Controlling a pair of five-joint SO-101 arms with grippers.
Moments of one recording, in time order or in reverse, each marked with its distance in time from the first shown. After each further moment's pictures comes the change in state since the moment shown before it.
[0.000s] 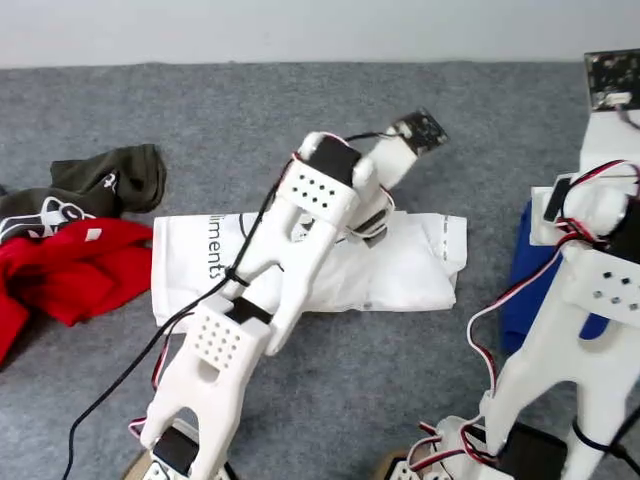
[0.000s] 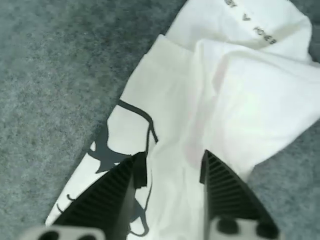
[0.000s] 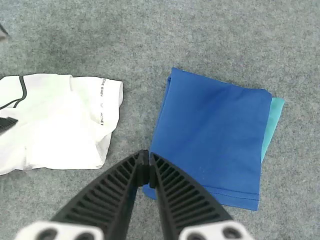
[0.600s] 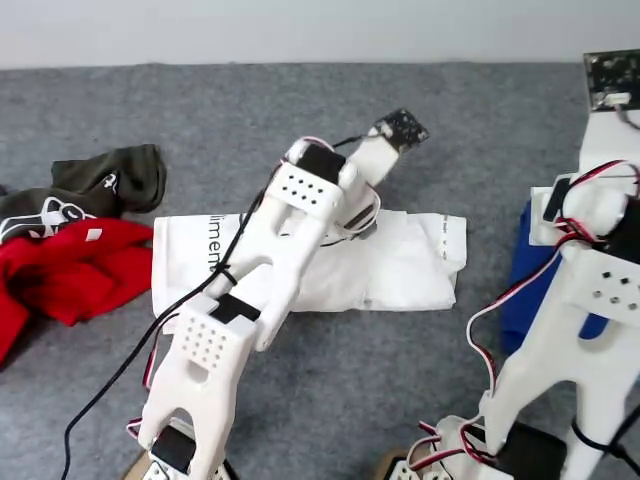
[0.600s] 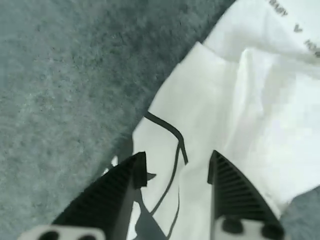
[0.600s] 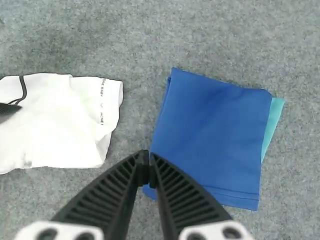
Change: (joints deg) left arm -3.6 -3.1 12.4 -14.6 0.0; right arm 0.0 0.0 0.0 0.0 0.0
